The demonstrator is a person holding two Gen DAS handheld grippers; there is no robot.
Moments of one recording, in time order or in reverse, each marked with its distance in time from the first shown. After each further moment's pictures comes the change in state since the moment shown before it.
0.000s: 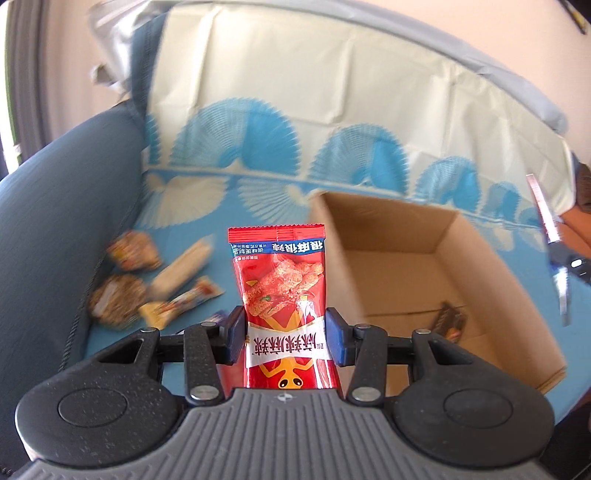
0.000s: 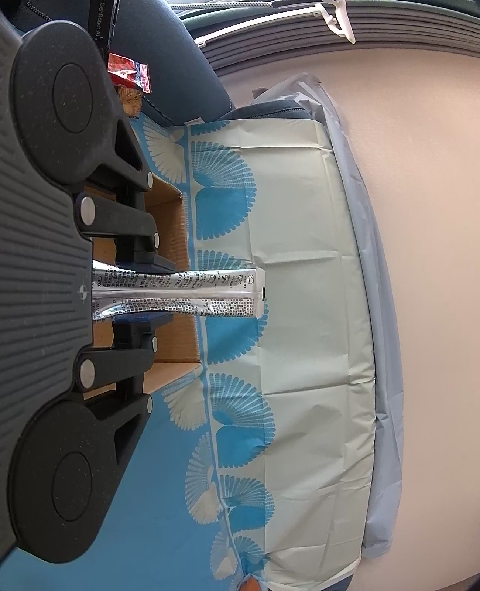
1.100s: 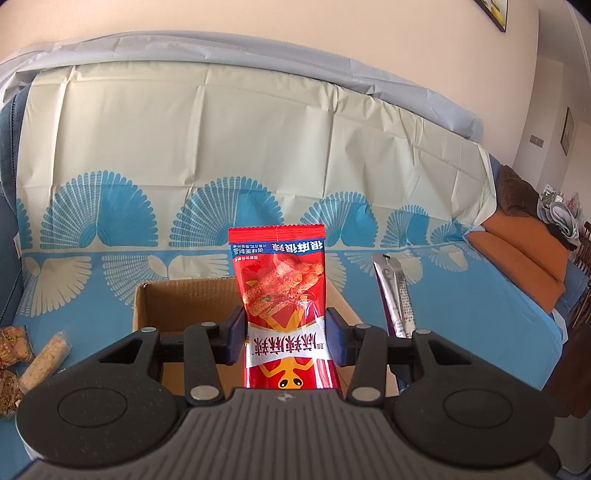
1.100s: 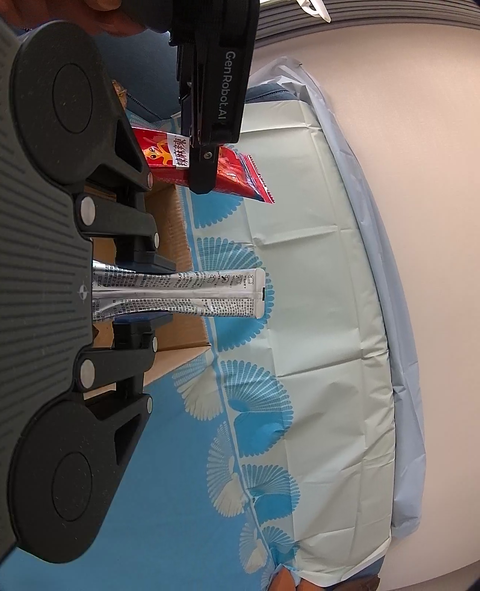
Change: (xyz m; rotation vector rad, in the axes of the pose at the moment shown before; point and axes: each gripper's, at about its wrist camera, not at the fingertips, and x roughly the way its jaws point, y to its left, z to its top) left arm 0.017 -0.151 0.070 0.104 -0.104 -0.229; right arm 0.004 -0.018 0.001 0.095 0.017 -0.023
